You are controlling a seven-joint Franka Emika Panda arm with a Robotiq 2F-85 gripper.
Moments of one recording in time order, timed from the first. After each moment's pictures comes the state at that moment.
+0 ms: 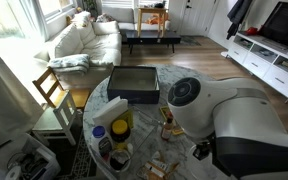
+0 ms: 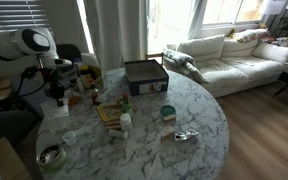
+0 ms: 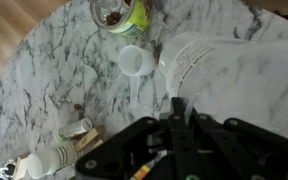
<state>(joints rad) 0.23 0.04 0.19 -2.37 -0.37 1.95 0.65</state>
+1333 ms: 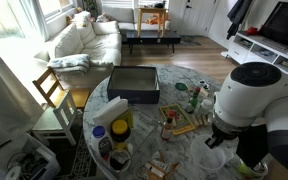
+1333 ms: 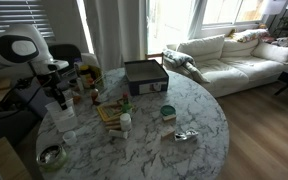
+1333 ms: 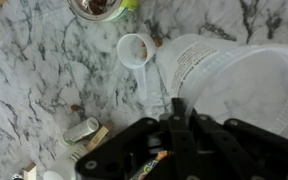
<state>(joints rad) 0.10 -0.24 0.16 -2.69 -0.32 2.33 0.65</state>
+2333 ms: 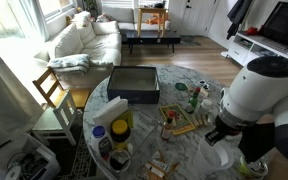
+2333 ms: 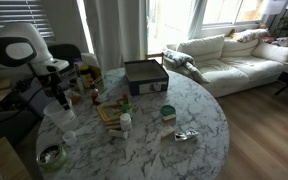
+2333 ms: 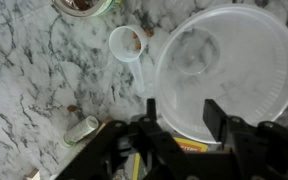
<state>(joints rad) 0.05 -0.30 0.16 -2.74 -0.26 2.44 0.64</state>
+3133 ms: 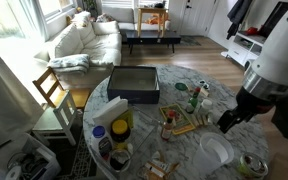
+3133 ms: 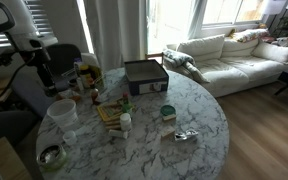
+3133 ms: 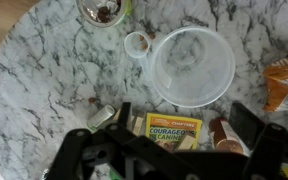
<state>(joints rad) 0.03 -0.55 0.16 -2.66 -0.10 2.12 0.52</state>
